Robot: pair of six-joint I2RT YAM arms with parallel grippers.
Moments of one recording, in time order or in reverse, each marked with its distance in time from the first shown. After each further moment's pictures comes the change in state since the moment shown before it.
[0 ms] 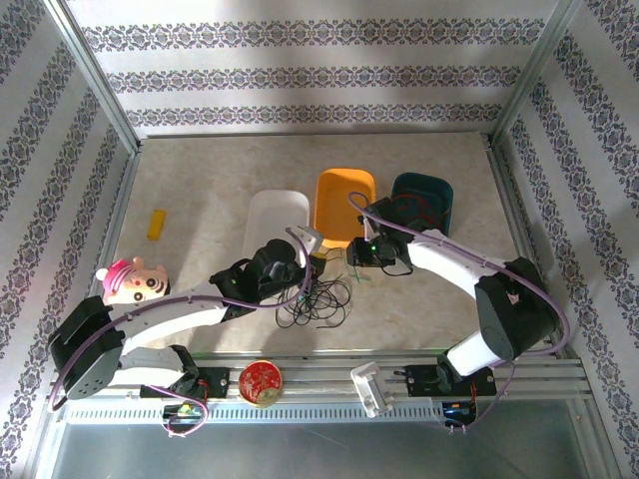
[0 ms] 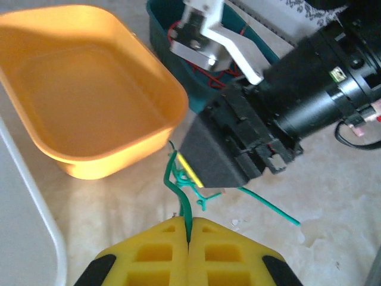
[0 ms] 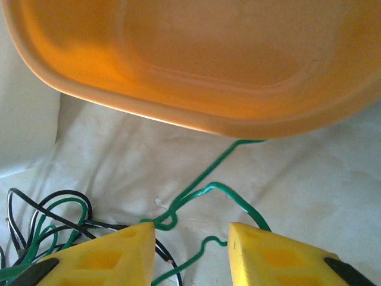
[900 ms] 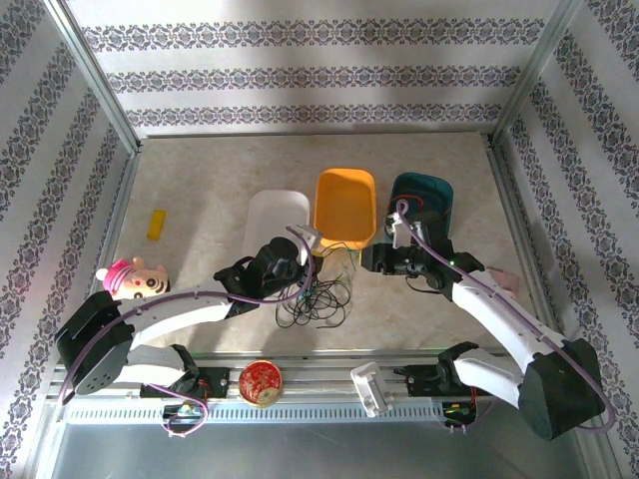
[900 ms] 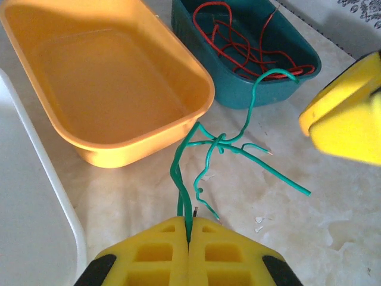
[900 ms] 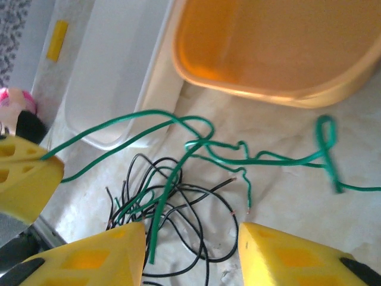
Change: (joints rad) left arm 0.025 0.050 0.007 -0.008 -0.006 -0.010; right arm -0.094 -0.423 -0.232 0.127 -0.276 -0.013
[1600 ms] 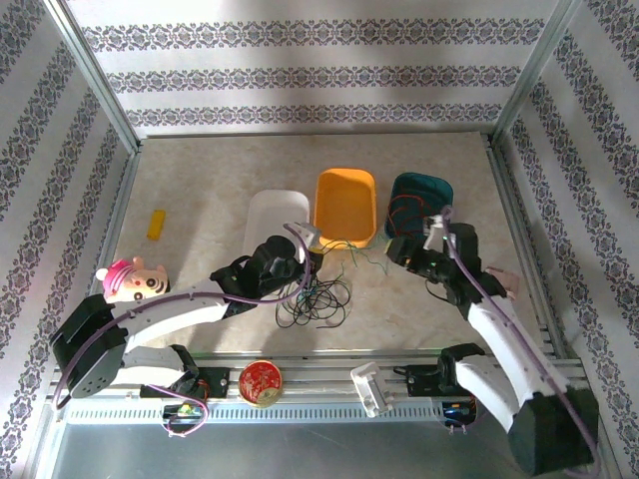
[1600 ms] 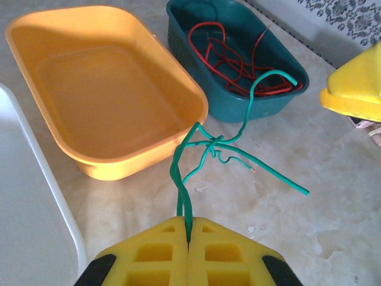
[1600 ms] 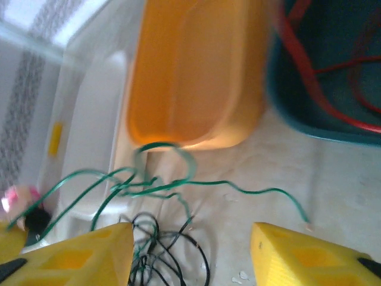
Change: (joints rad) left arm 0.000 -0.035 0.006 0.000 -0.002 -0.001; right arm -0.274 -0.259 -0.183 0.086 0.040 0.213
